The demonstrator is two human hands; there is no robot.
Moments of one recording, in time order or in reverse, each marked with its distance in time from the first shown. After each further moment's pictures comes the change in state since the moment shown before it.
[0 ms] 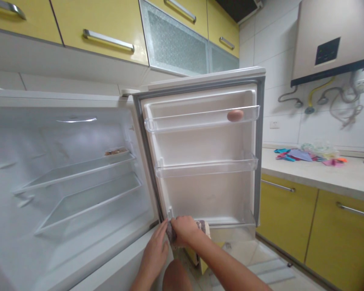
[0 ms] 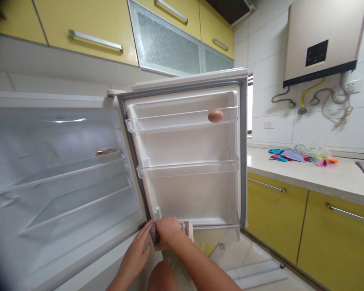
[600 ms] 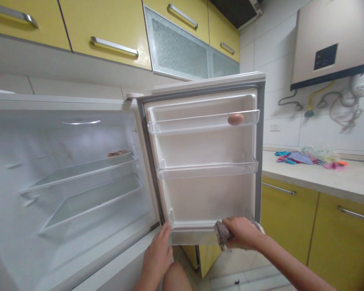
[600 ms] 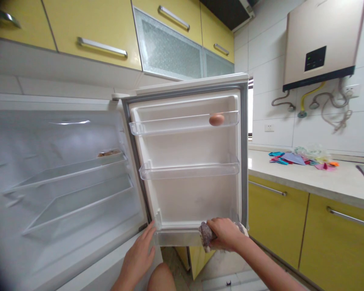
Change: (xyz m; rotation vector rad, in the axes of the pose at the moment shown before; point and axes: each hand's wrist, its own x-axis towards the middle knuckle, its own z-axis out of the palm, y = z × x) left_hand -0.001 0.046 -0.019 0.327 -0.219 -0.159; right_hand -0.133 0.147 -0.022 0.037 -0.040 0.218
